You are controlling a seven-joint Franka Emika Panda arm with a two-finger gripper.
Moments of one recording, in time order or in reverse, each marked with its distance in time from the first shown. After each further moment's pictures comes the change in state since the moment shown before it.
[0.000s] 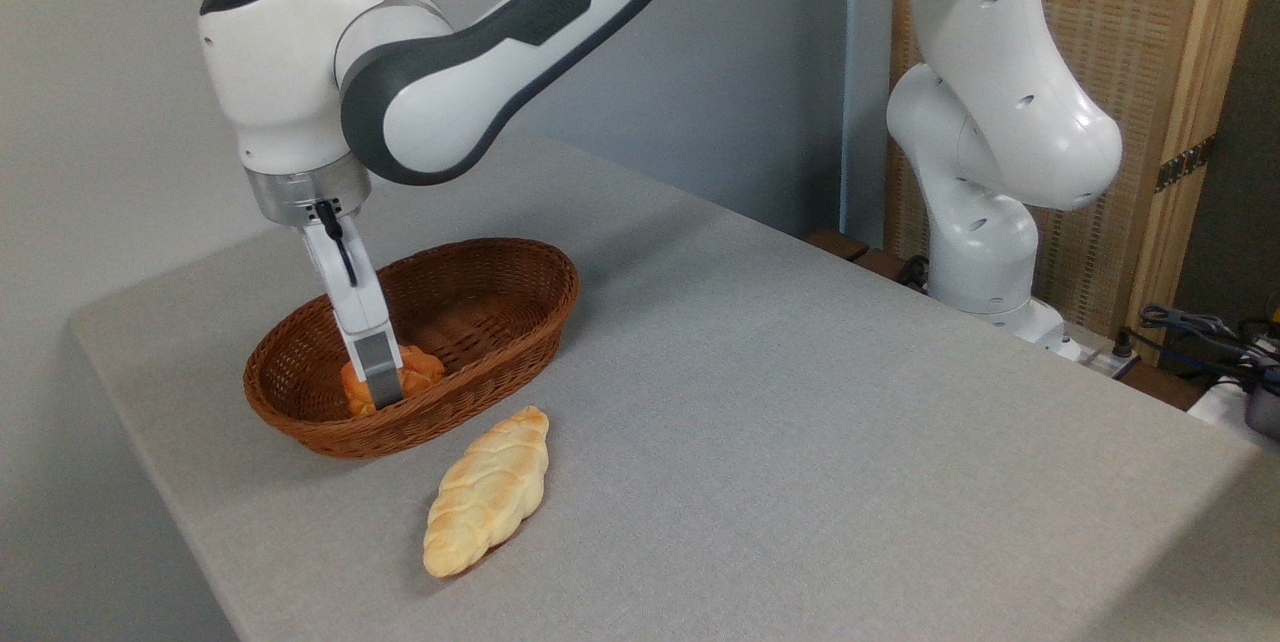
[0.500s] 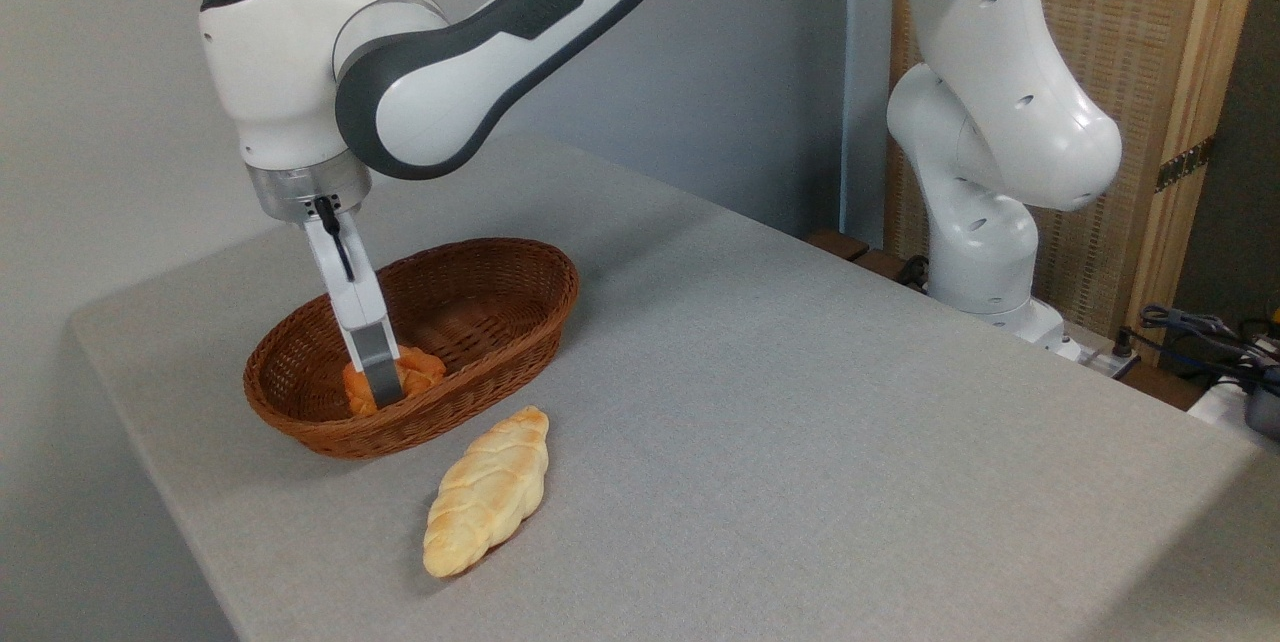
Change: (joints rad) arm -0.006 0.000 -0.005 0.000 0.020 -0.007 0.000
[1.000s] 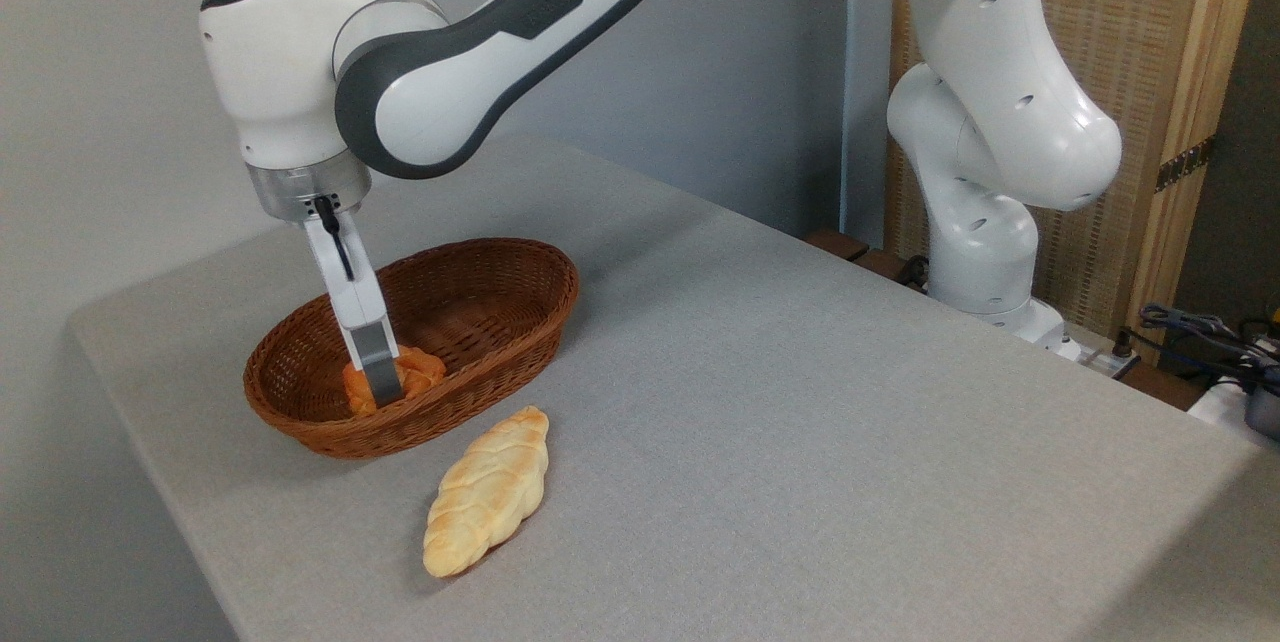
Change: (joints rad) arm 0.000 0.000 -0.002 0.000 0.000 0.000 0.000
